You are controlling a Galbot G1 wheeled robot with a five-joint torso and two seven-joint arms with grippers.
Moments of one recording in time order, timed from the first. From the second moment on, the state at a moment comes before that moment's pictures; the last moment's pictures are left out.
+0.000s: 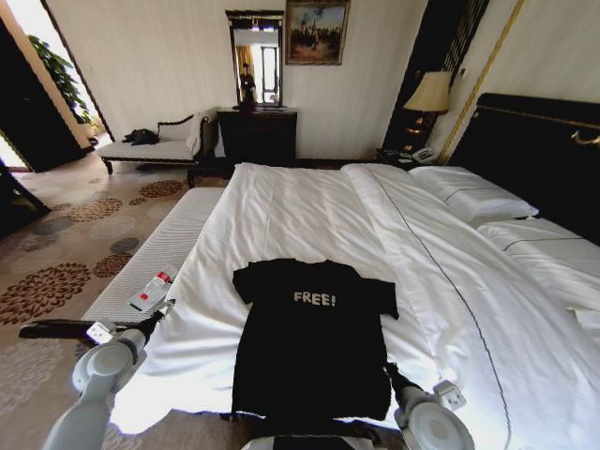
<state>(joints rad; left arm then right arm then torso) 1.40 -1.12 -0.86 -1.90 -1.36 0.49 -0.51 -1.76 1.48 0.65 2.22 1.25 -0.29 0.78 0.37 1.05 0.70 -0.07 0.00</state>
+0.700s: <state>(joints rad) 1.39 -1.11 -0.87 -1.89 -1.37 0.49 -0.51 -1.81 1.48 0.69 2.24 1.26 -0.28 0.86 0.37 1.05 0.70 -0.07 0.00</state>
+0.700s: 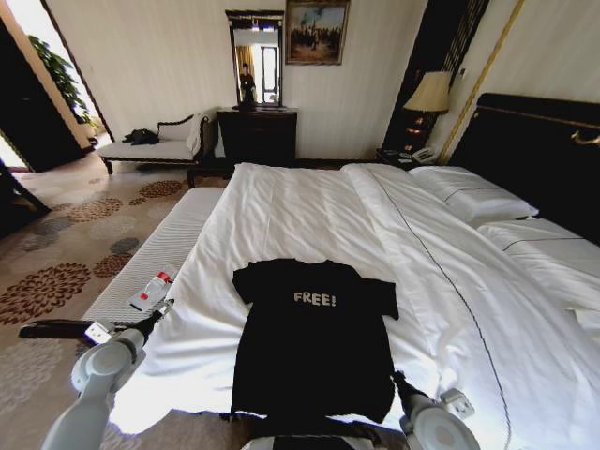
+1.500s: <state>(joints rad) 1.18 -1.15 -0.58 -1.75 -1.35 0.43 -0.39 -1.76 1.42 0.75 2.37 1.03 -0.22 0.79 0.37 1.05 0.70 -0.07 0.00</state>
